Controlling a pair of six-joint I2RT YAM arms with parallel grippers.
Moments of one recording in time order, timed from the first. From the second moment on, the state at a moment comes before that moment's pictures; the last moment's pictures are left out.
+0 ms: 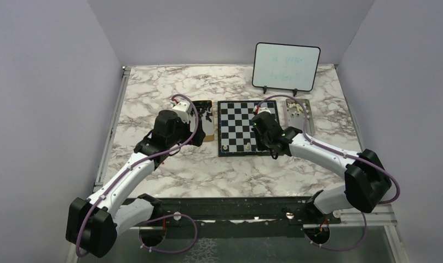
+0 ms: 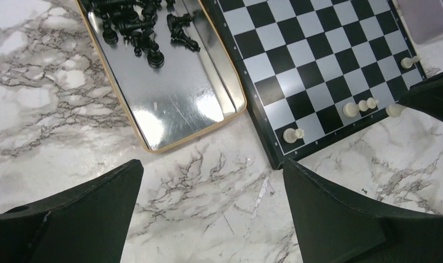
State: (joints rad) left arm -0.42 1.03 0.70 -0.18 0.11 -0.20; right arm 0.71 1.41 0.90 -0.42 0.28 0.34
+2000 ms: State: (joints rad) left arm -0.42 0.92 0.69 -0.23 0.03 -0.18; right arm 0.74 1.57 0.98 -0.37 0.35 0.40
